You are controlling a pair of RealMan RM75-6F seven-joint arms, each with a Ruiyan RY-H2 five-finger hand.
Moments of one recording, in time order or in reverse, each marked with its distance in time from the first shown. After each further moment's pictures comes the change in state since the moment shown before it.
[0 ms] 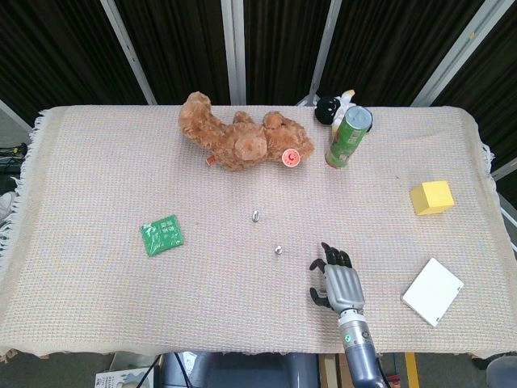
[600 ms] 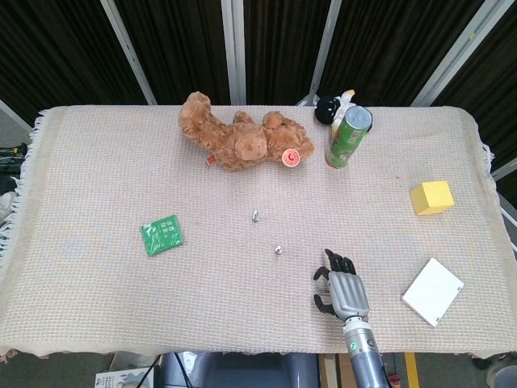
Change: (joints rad) left arm 0.002 -0.001 0.002 -0.006 0.004 0.008 0.010; right arm -0.047 0.006 -0.035 0.004 -0.053 -0.009 0.012
